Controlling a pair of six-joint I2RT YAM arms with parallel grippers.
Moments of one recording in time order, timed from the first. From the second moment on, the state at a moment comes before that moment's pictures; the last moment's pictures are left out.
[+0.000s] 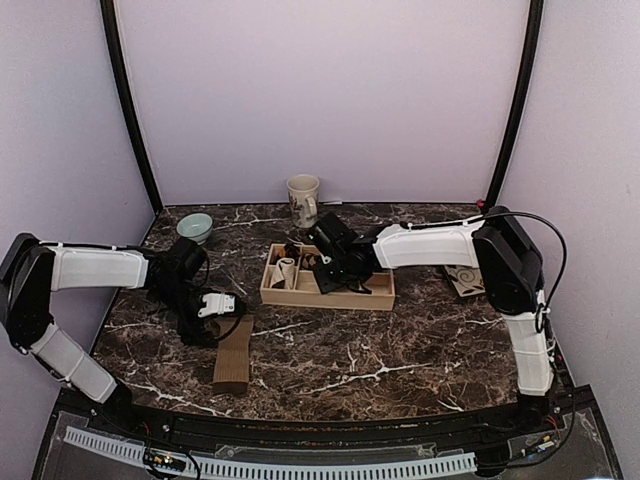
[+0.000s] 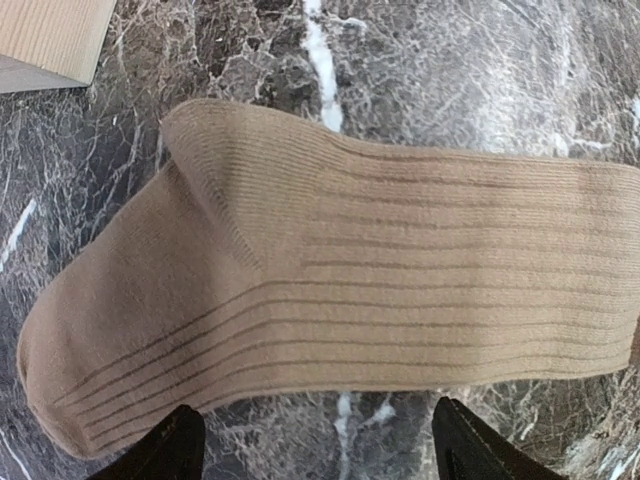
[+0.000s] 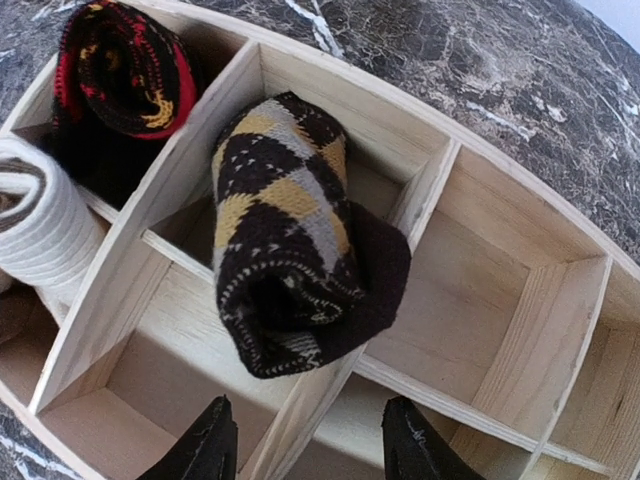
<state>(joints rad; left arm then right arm) -0.42 1.47 0.77 -0.63 0.20 0.98 0.90 2.15 1.63 -0.46 0.29 0.34</state>
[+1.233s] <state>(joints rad) -0.72 1.91 1.21 -0.50 0.21 0.95 0.62 2.15 1.53 -0.37 0.36 0.41</state>
